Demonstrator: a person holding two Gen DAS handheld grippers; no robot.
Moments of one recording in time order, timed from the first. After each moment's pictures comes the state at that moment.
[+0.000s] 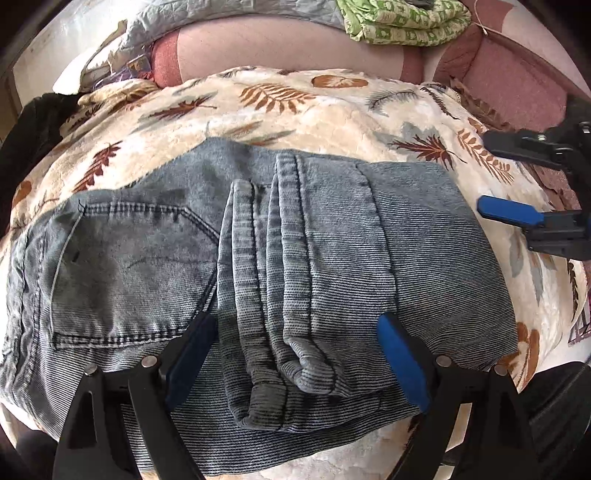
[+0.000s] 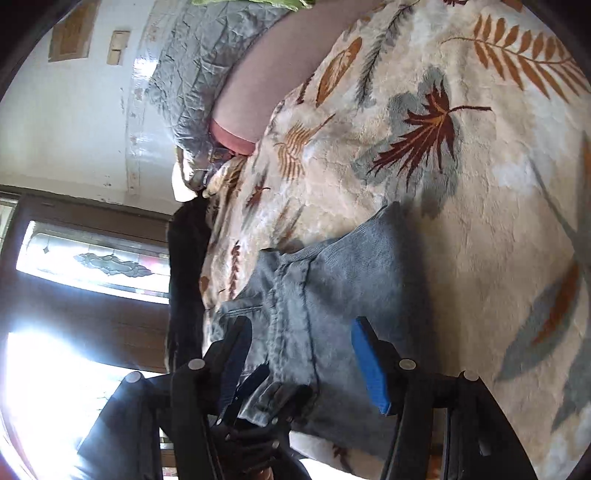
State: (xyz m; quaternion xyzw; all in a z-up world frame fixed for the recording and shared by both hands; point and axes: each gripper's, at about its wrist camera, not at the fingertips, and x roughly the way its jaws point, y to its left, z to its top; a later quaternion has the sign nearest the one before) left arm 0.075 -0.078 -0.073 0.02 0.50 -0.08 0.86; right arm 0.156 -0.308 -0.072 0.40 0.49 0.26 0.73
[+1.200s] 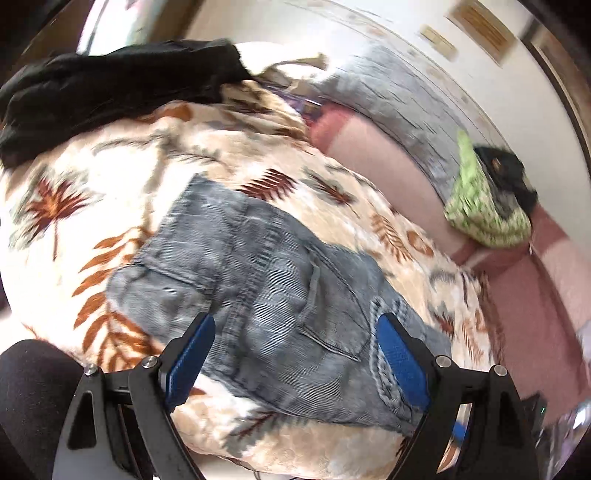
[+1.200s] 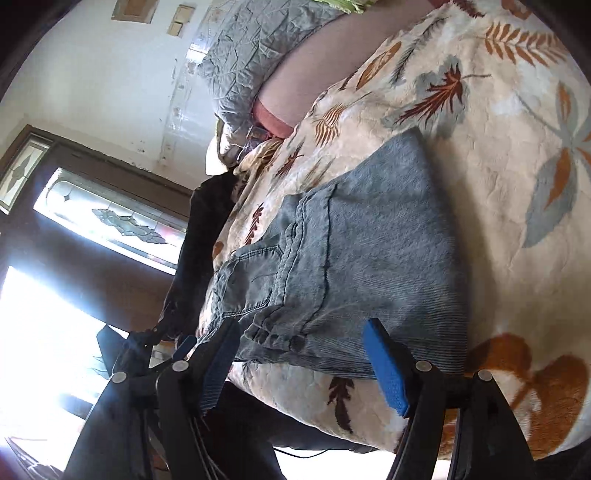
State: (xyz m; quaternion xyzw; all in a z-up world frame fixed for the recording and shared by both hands) left arm -0.008 0.131 -0.013 -0.31 0.36 0.05 0.88; right arm 0.044 -0.278 -0.088 0.37 0.42 0.32 0.76
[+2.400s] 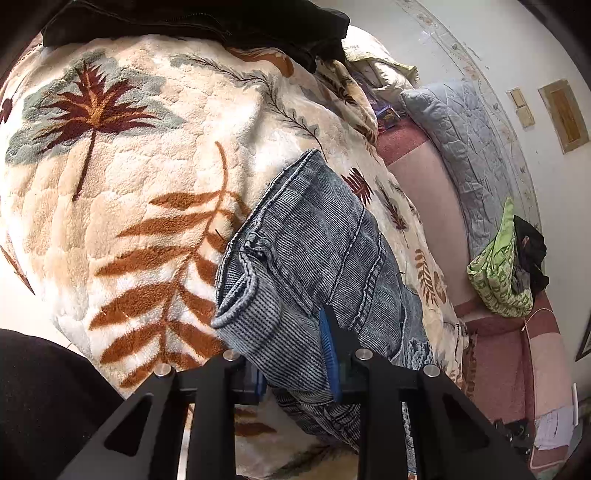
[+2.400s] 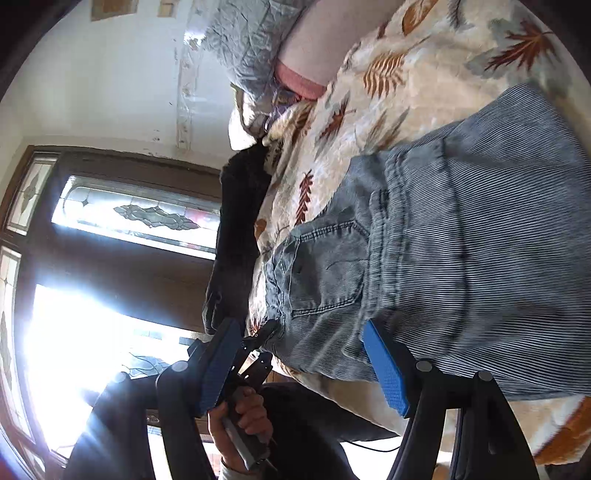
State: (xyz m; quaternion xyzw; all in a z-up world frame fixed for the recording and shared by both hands) left arm 0.002 0.205 -0.080 -0.45 0.38 0.06 0.81; right arm 0.097 -0.180 -0.054 0.40 0.48 0.37 0.68
